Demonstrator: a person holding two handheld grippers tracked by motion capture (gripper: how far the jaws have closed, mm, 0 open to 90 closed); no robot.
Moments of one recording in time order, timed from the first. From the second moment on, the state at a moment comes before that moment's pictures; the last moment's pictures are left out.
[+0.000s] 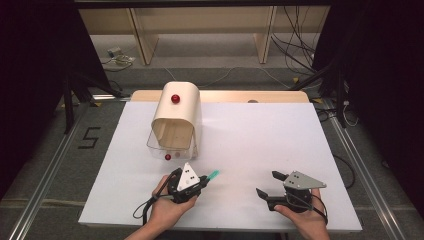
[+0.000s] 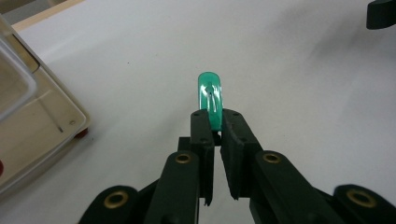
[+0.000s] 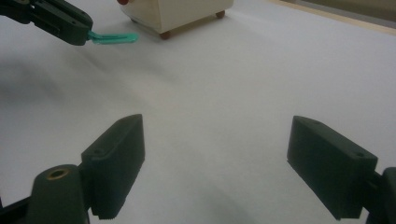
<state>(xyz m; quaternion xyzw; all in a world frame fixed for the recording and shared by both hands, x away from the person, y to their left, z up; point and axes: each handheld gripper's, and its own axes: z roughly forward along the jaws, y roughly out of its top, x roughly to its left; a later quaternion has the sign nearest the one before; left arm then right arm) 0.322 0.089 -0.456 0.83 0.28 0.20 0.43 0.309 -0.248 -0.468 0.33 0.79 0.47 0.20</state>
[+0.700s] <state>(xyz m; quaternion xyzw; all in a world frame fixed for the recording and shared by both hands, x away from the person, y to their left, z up) 0.321 0.094 -0.446 0.83 0.27 0.20 0.44 0.309 -0.247 -0.469 0.33 0.79 0.47 0.20</state>
